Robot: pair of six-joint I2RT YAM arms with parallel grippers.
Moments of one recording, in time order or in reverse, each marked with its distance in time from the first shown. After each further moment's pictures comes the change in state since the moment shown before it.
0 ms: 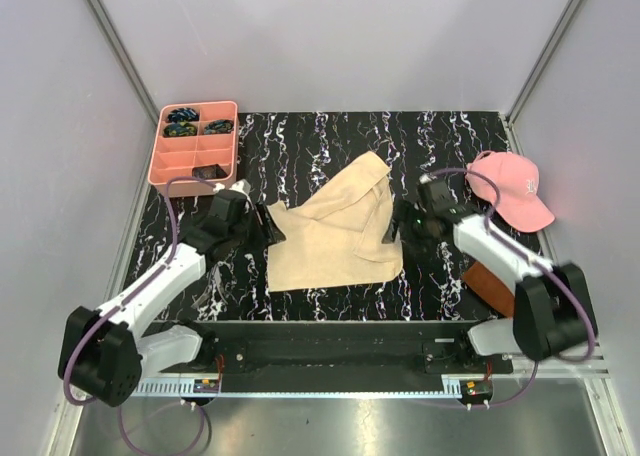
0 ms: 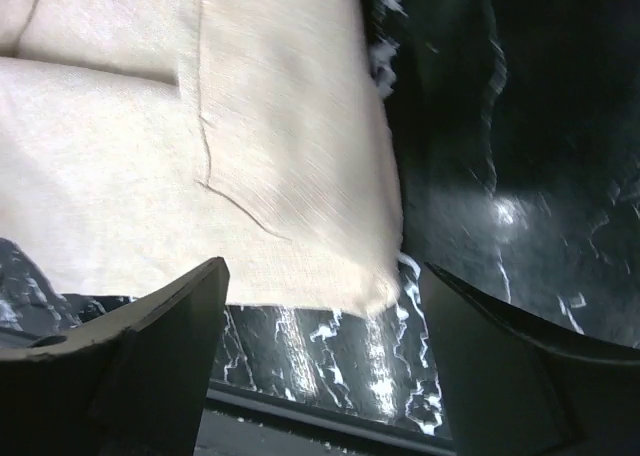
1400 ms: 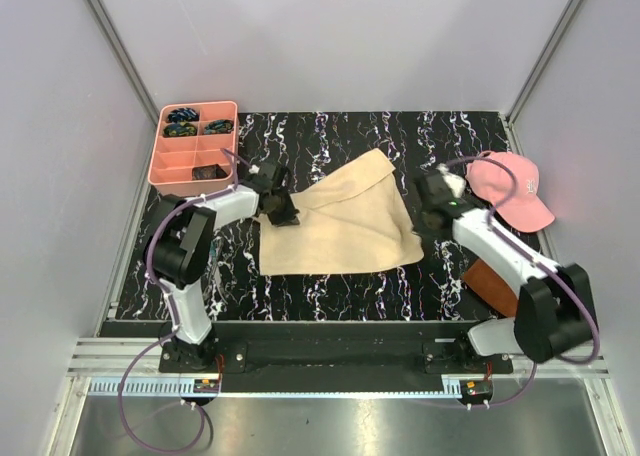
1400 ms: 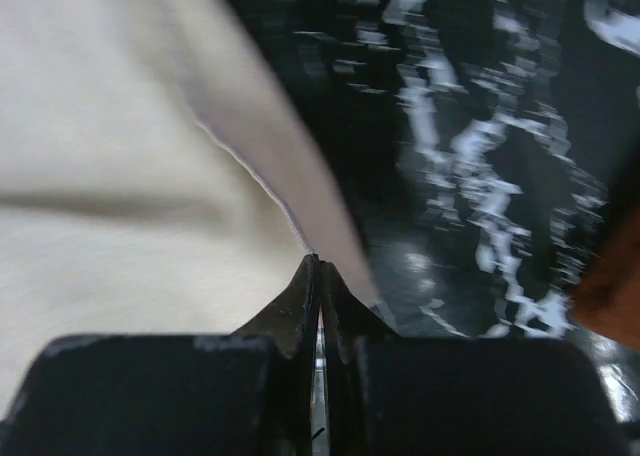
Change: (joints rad) left arm -0.024 0.697 0.393 0.100 -0.042 -0.074; right arm 0.126 0.095 0.182 -0.118 0.430 0.054
